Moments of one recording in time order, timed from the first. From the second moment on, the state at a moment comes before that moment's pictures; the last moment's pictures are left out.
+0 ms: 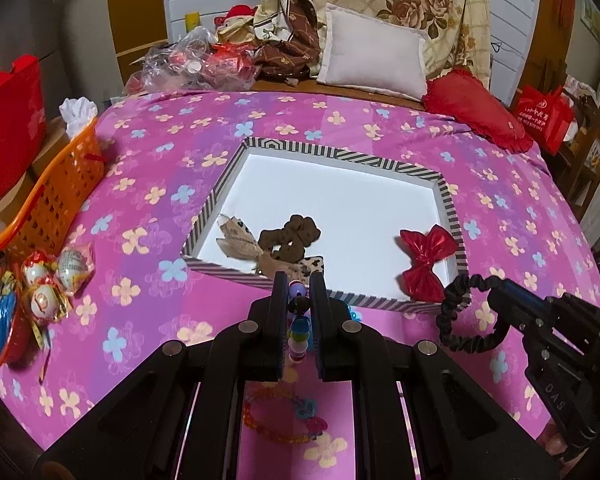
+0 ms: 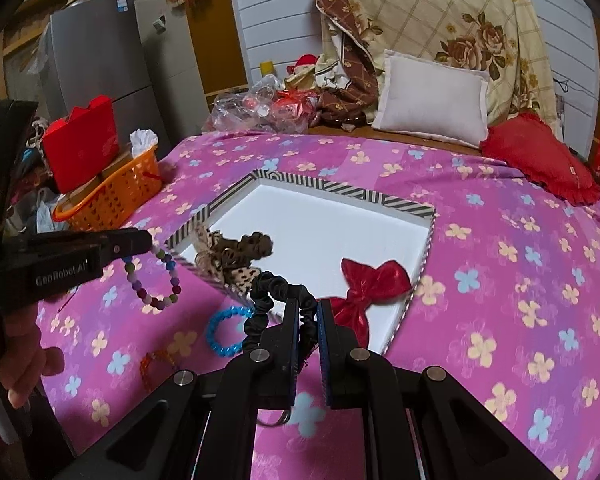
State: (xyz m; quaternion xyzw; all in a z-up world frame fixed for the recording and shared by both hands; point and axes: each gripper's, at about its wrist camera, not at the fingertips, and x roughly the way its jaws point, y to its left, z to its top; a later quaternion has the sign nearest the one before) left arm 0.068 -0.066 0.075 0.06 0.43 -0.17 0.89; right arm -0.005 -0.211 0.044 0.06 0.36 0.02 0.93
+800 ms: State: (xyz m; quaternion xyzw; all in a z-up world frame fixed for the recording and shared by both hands) left arm 0.141 -0.125 0.056 0.04 0.45 -0.19 0.87; right arm 0.060 -0.240 0.012 0.11 0.39 0.01 0.92
